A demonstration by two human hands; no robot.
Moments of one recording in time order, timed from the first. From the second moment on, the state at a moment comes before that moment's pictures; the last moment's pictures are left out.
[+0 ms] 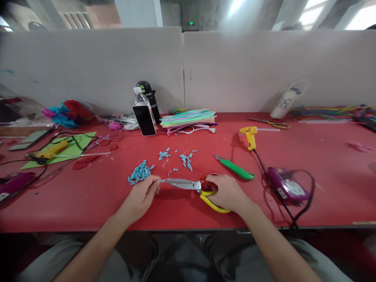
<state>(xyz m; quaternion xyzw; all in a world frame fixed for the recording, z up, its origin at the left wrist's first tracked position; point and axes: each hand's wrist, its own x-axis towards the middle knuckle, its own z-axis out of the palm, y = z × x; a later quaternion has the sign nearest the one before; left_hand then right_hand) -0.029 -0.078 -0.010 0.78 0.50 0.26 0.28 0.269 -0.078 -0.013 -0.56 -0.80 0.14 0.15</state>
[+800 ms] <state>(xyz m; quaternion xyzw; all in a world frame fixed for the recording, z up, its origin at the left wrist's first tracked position) -0.029 -0.078 -0.012 0.79 0.51 0.23 0.26 0.269 -0.073 -0.012 -0.55 -0.81 0.16 0.15</state>
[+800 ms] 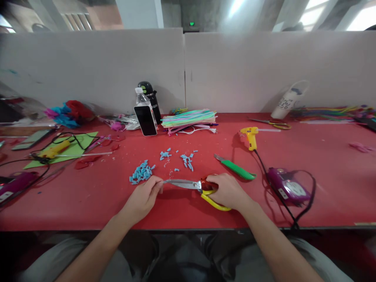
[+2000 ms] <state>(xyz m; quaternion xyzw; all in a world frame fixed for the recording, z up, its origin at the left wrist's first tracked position) -0.028 -0.080 -0.009 0.78 0.50 0.25 0.28 0.271 -0.077 -0.013 -0.57 -0.80 0.16 0.13</state>
